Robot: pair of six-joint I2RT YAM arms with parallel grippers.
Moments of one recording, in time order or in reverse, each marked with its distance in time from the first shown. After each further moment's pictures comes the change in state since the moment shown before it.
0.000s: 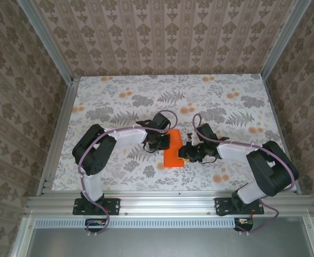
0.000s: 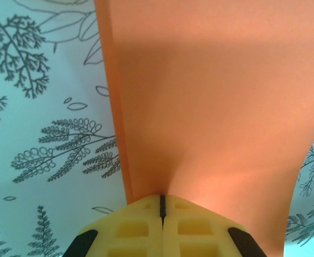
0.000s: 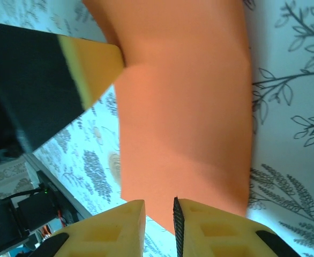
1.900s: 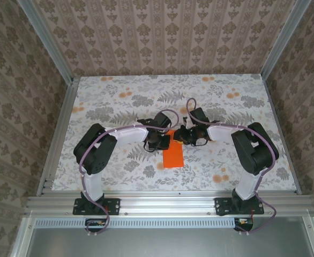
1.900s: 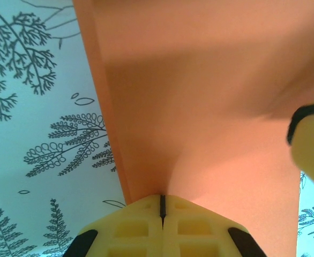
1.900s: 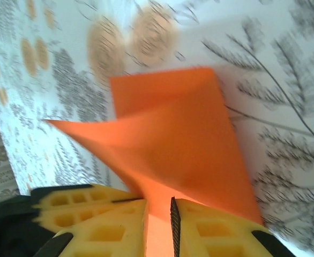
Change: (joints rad) left arm 0.000 0.016 0.040 -0.074 -0.016 0.052; right arm -0.064 0.289 0.331 -0.026 0.071 -0.040
